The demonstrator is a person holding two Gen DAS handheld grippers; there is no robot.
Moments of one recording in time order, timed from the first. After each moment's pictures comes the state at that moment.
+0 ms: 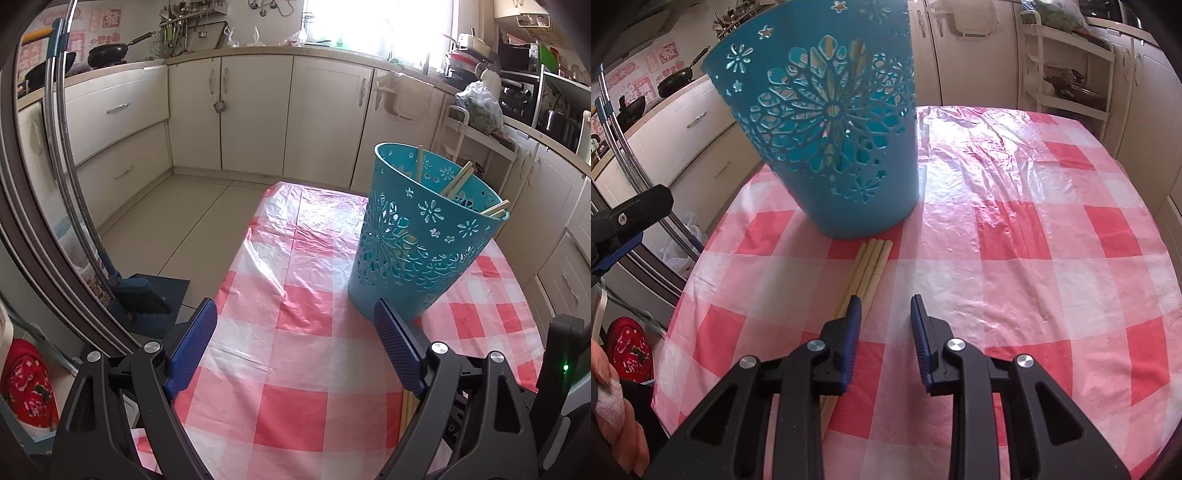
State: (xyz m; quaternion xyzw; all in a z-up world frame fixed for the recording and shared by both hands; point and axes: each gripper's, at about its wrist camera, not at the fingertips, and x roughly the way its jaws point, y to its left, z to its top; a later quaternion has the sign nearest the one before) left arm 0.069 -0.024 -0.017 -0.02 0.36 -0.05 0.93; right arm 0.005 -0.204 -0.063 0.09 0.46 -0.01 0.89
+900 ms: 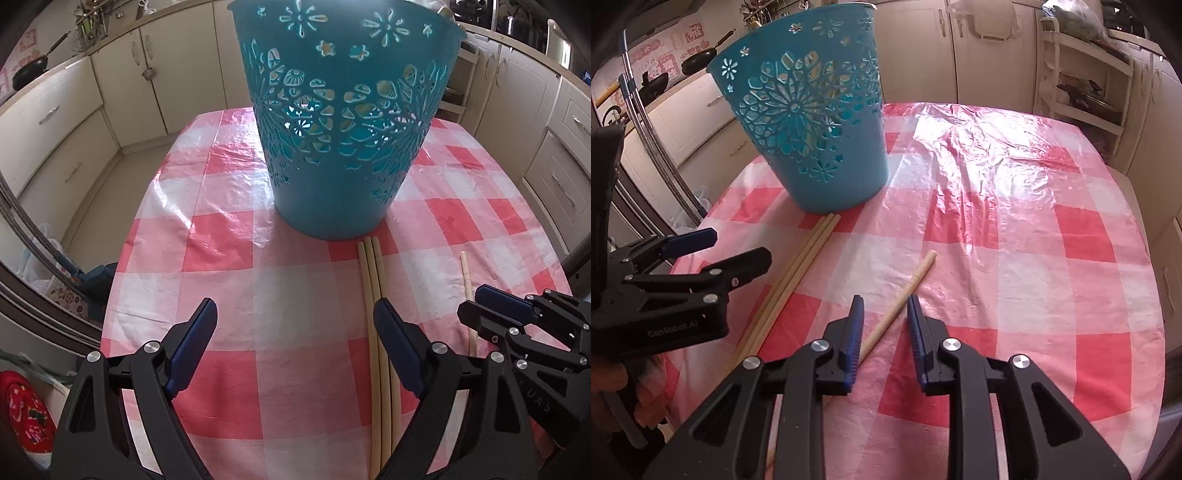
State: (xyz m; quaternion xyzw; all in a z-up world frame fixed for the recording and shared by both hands) left arm 0.075 -0.094 -0.085 0.09 0.46 -0.13 0.87; right arm -0.022 -0.245 -0.058 0.06 0.47 0.04 0.88
